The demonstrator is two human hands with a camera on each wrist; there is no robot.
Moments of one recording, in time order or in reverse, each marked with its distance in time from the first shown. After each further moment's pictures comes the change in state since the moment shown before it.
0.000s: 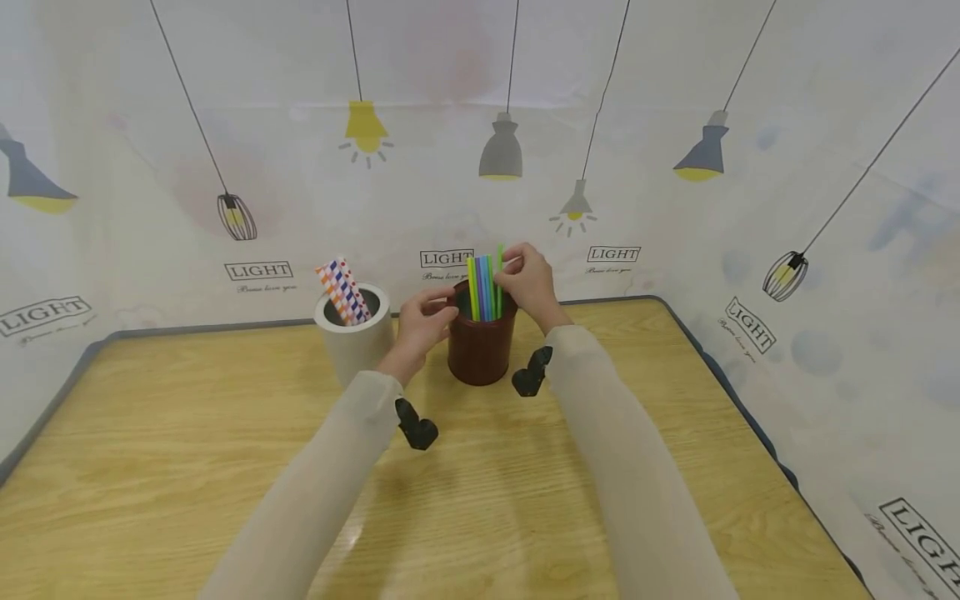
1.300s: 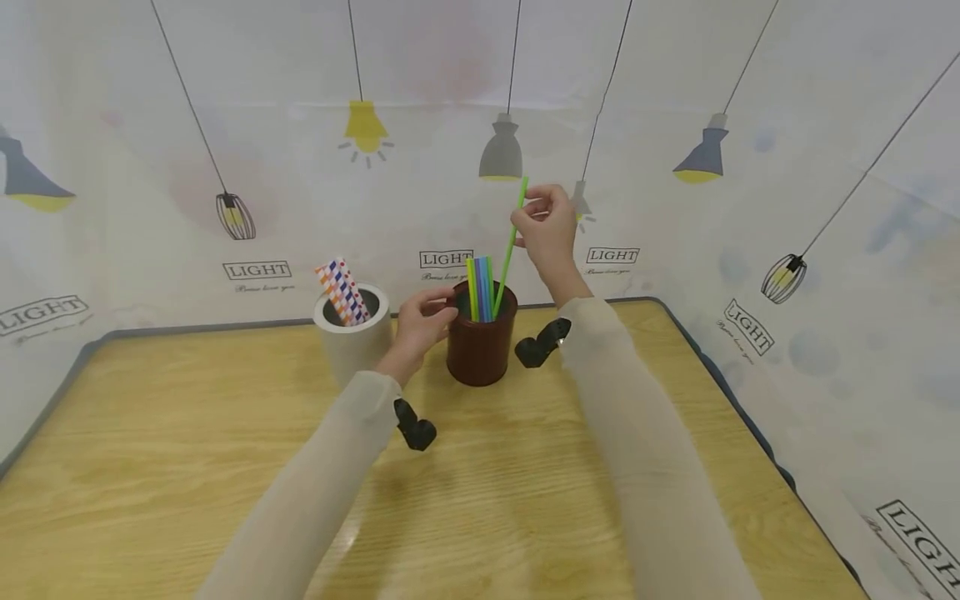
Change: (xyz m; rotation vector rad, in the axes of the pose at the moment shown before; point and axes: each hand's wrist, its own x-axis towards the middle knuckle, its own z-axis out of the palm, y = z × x) left_hand 0.002 -0.001 -0.002 0.026 -0.012 -0.004; right_hand 0.009 -0.059 -0.032 0.384 0.247 -0.120
